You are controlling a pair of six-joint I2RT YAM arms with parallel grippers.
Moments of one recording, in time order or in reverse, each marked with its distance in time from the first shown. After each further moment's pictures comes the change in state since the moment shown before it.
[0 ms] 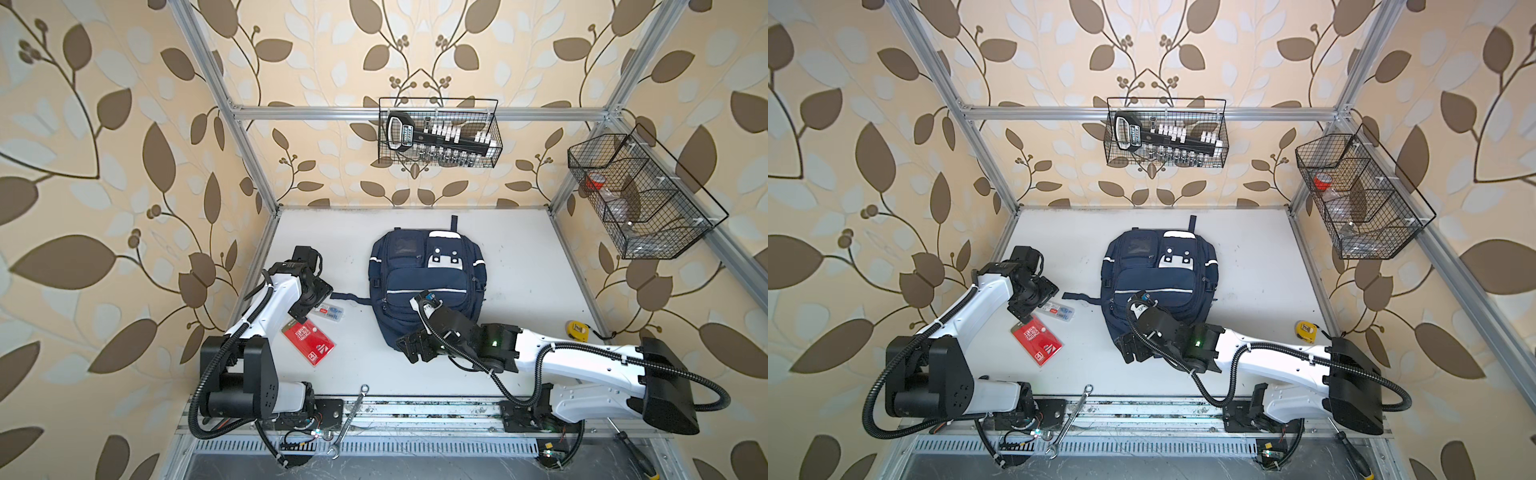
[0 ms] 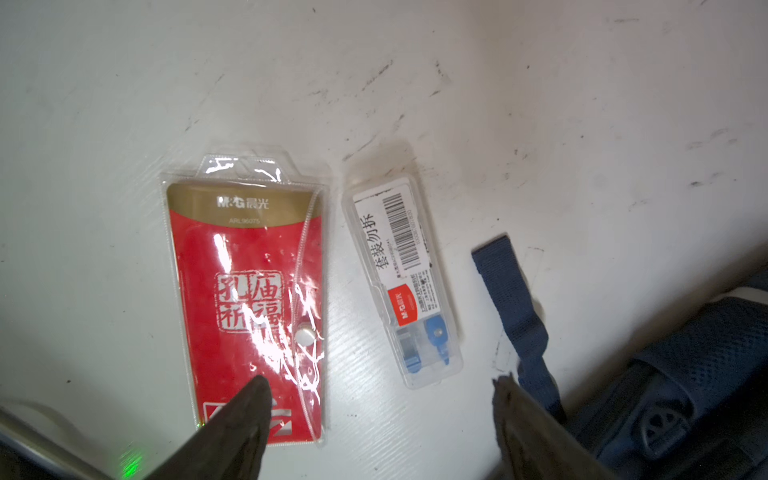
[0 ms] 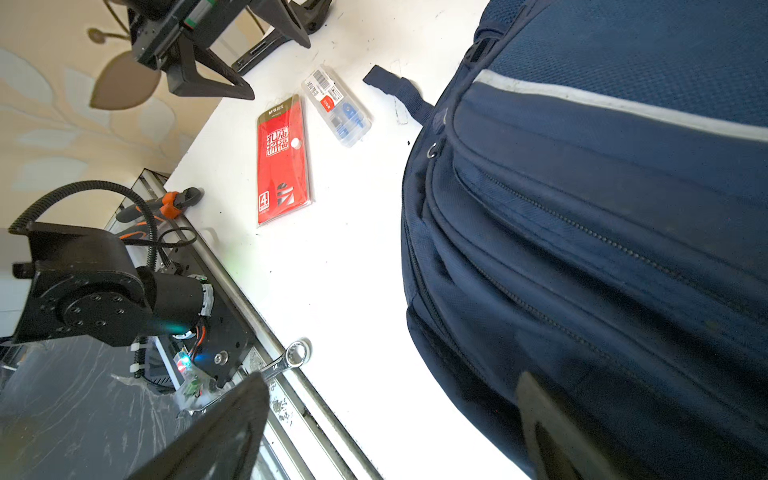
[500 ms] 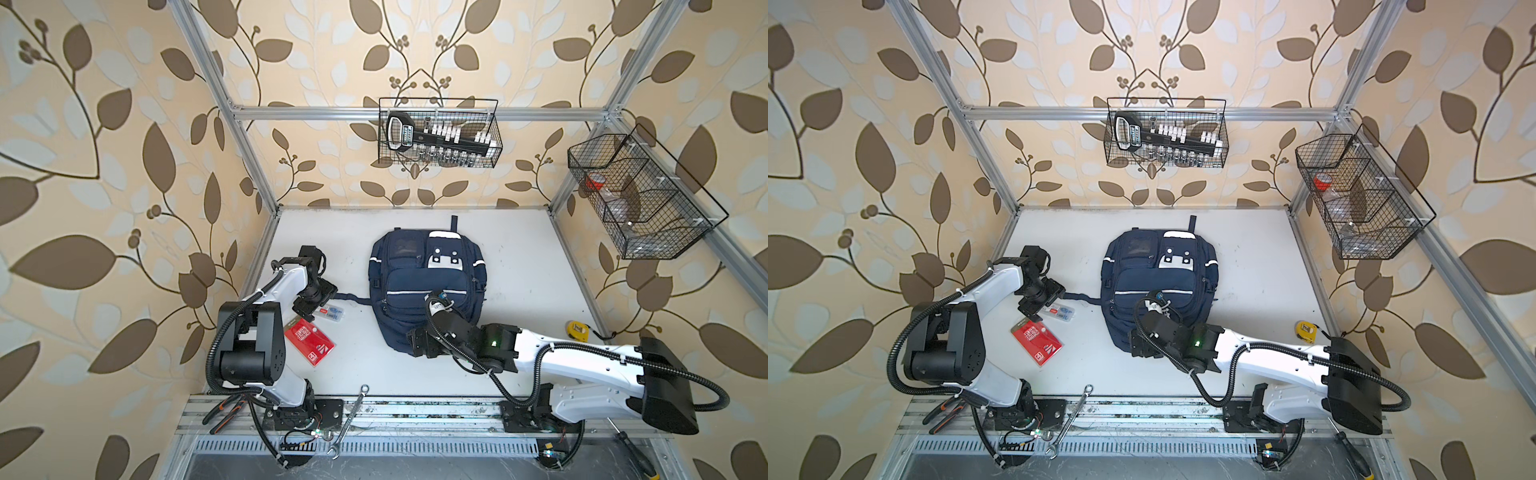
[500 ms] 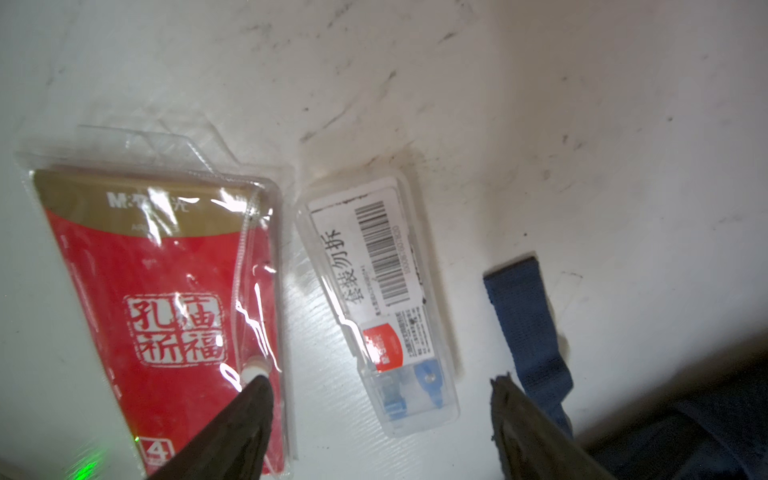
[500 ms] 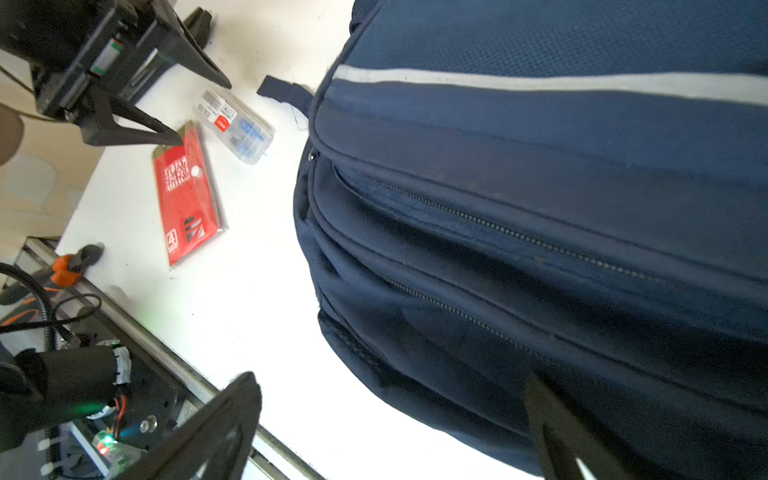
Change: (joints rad) left arm 0.026 0.178 0.027 0.058 0.089 -0.022; right arm -0.002 -0.008 0.000 -0.114 0.178 0.183
